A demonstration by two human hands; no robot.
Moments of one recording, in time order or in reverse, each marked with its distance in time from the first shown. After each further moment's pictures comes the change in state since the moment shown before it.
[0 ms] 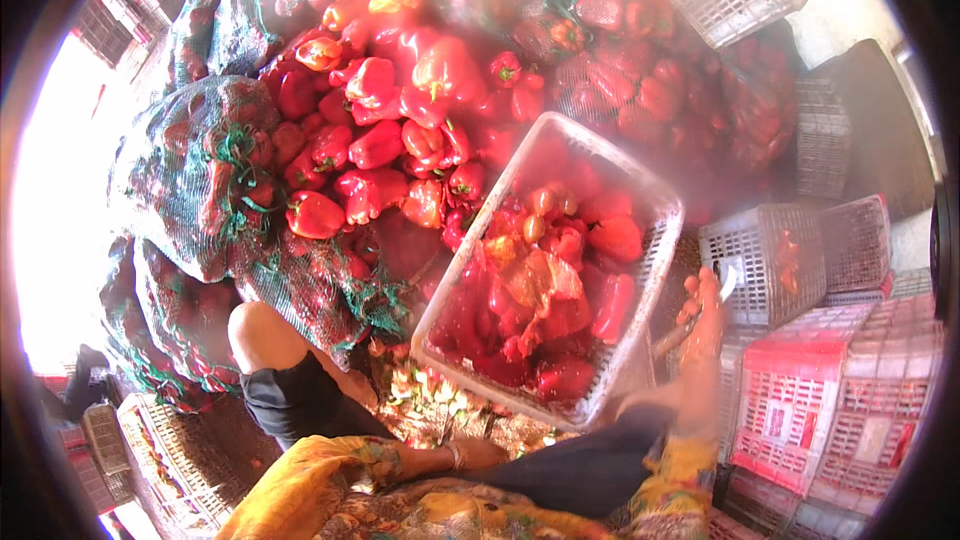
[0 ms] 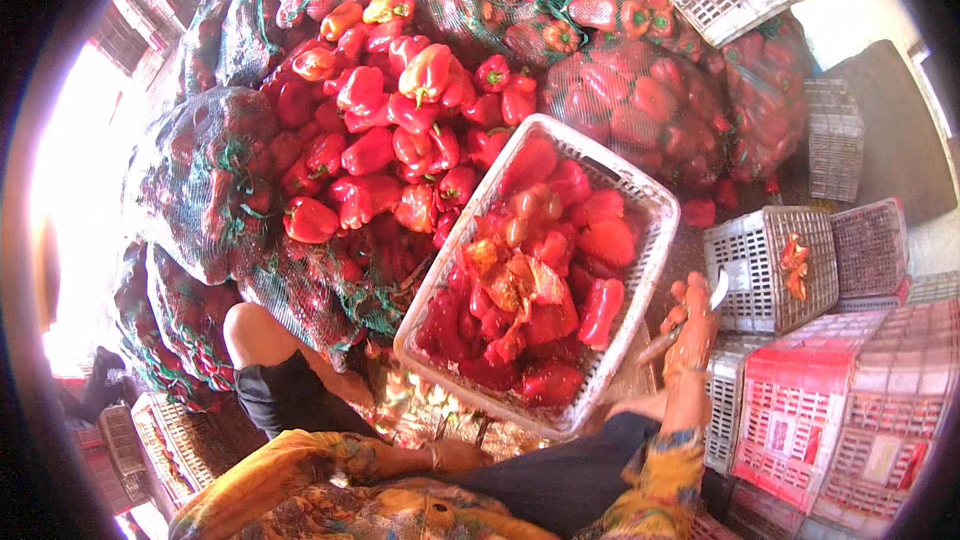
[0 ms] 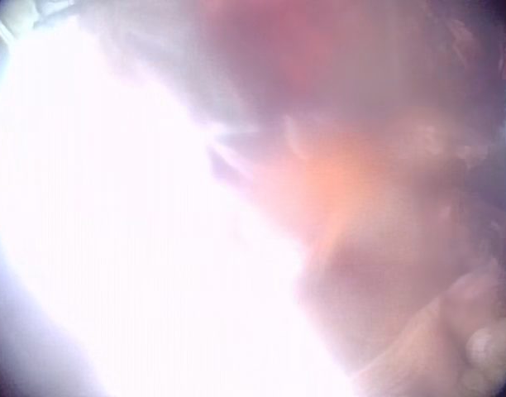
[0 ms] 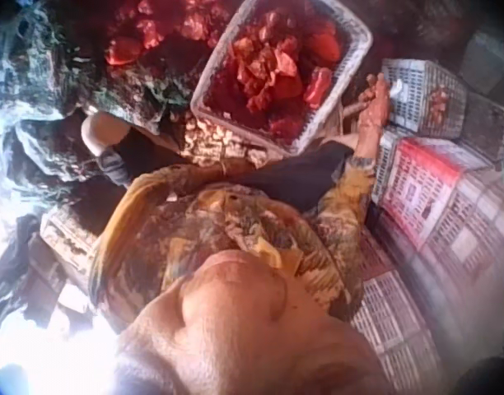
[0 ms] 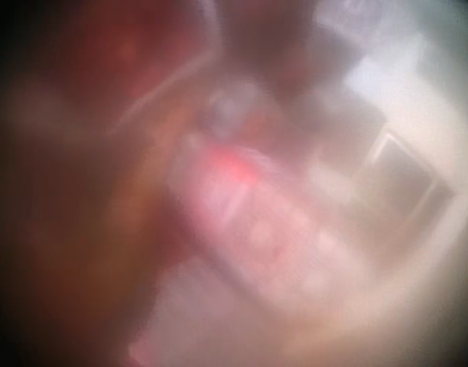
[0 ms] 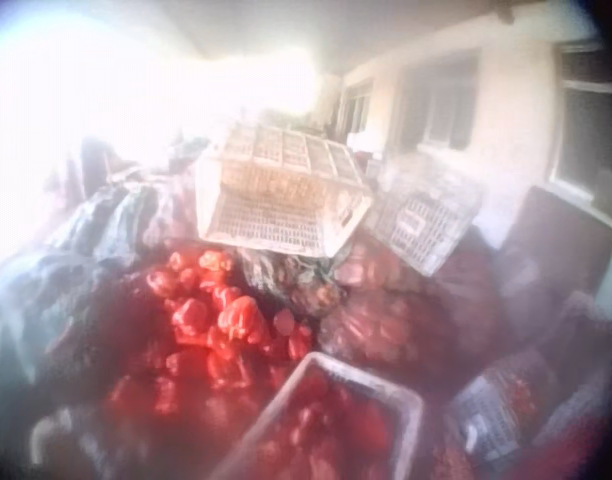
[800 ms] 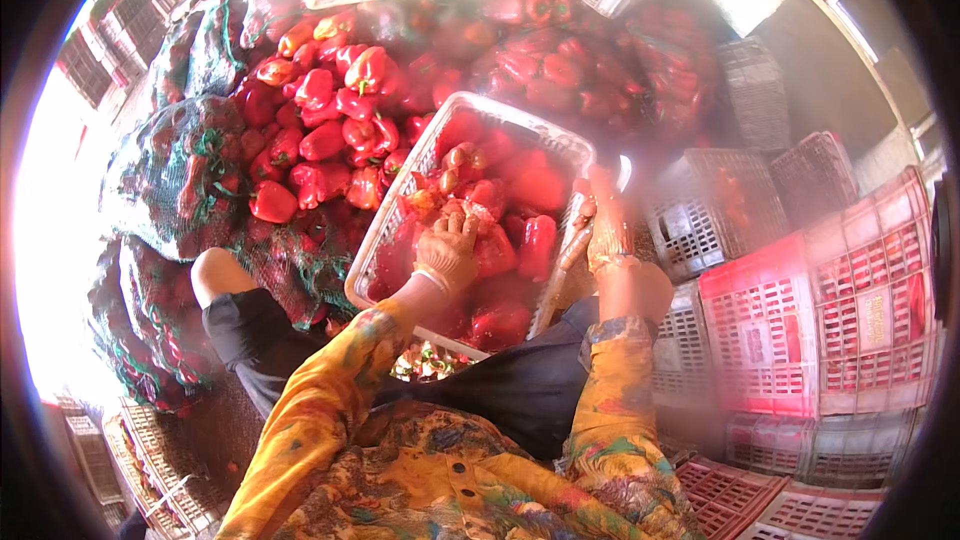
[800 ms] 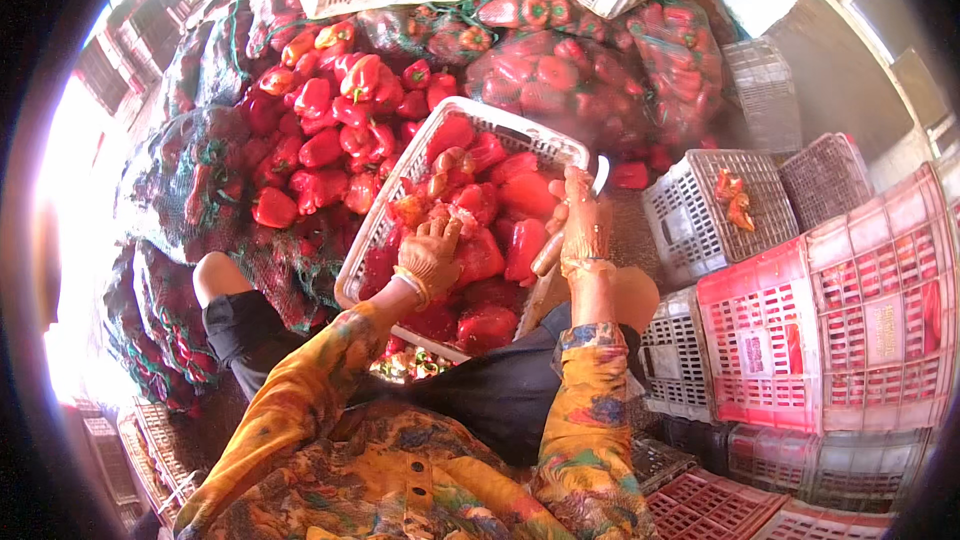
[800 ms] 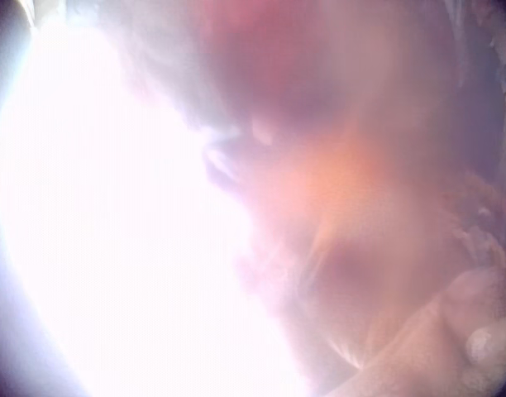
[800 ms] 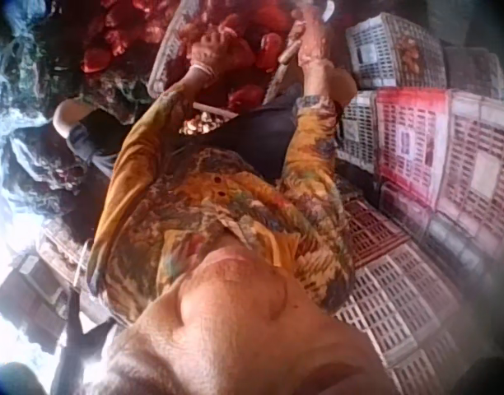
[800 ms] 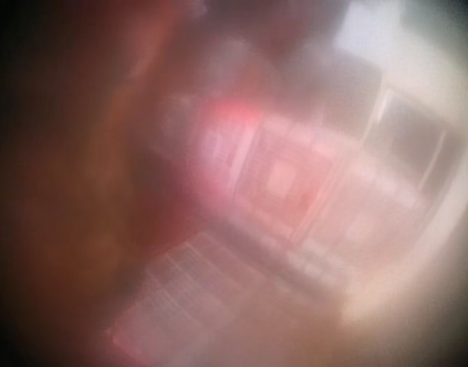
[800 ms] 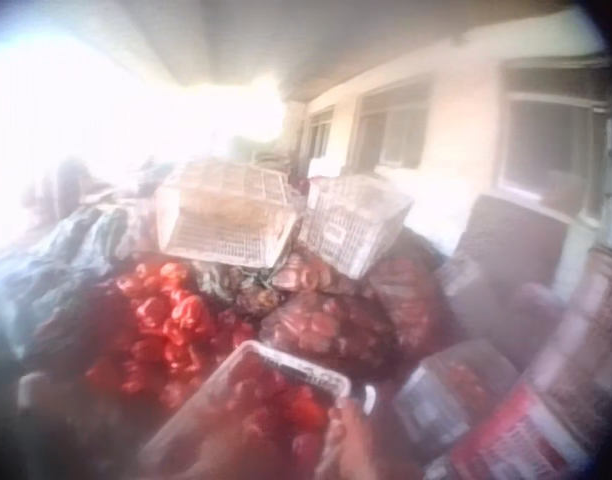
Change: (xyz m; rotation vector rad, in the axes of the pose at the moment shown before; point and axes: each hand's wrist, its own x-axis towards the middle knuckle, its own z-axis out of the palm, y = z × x) left_hand 0.045 0.014 -0.185 0.848 1.292 -0.577; right_hand -0.025 -0.008 0.022 0.125 -0.265 -0.080
